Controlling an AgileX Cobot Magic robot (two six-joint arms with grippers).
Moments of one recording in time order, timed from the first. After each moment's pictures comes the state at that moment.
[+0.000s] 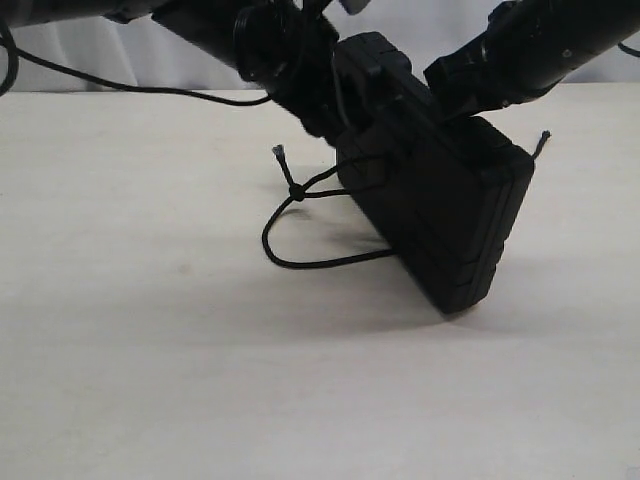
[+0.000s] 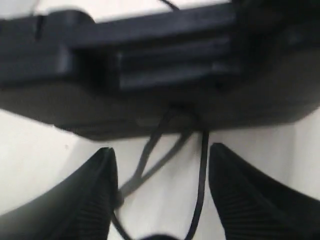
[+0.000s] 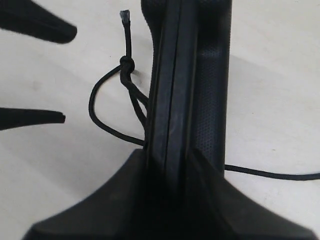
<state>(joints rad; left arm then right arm) -0.57 1.88 -1.54 -0.50 0.66 0.91 0.20 1.62 -1.37 0.37 0.92 -0.37</state>
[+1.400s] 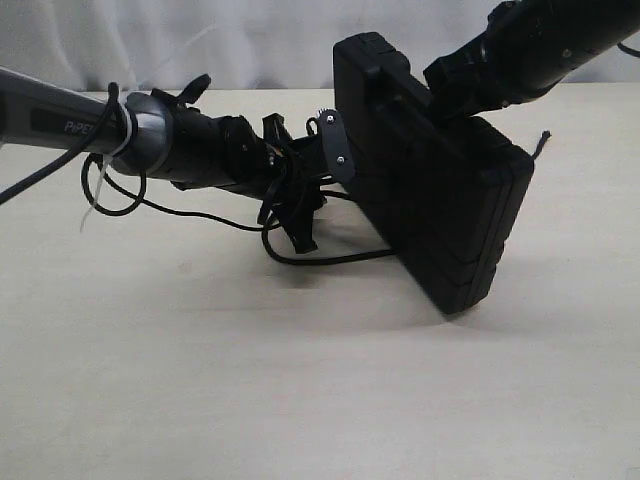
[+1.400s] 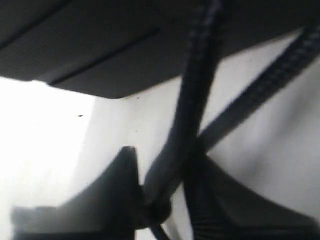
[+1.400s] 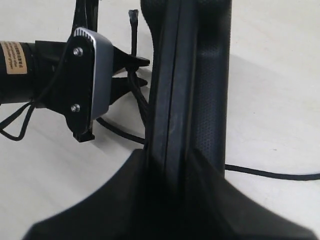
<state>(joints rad) -0.58 2.20 -1.36 -0.55 0.09 1.34 0.20 1.62 -1.37 0.37 0.92 -0.38</state>
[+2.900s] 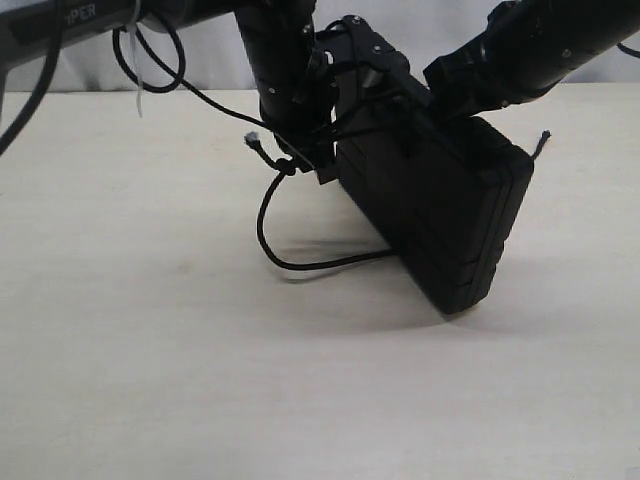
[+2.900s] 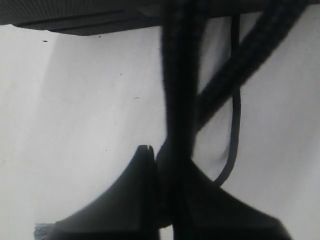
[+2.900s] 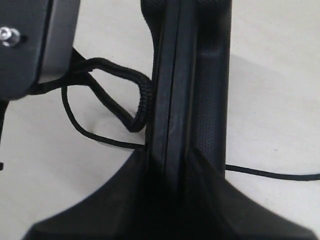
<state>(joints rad) -0.63 2.20 -2.00 -0.01 1.22 0.55 0.20 1.62 -1.37 0.38 0.92 -0.38</state>
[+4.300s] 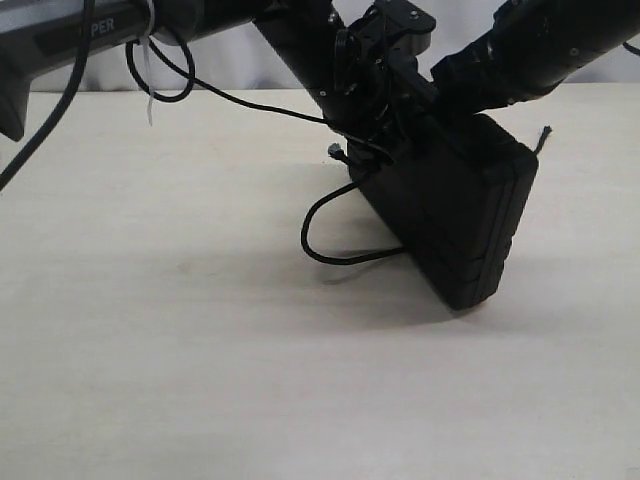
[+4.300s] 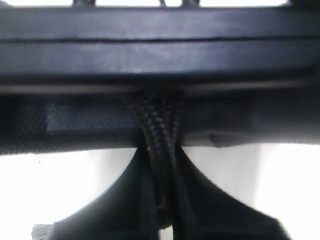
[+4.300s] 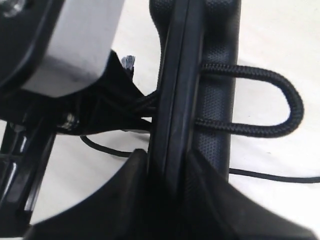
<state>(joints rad) -0.63 2.23 -2.02 -0.44 1.01 0.66 0.19 1.62 -1.37 0.40 0.93 -0.42</state>
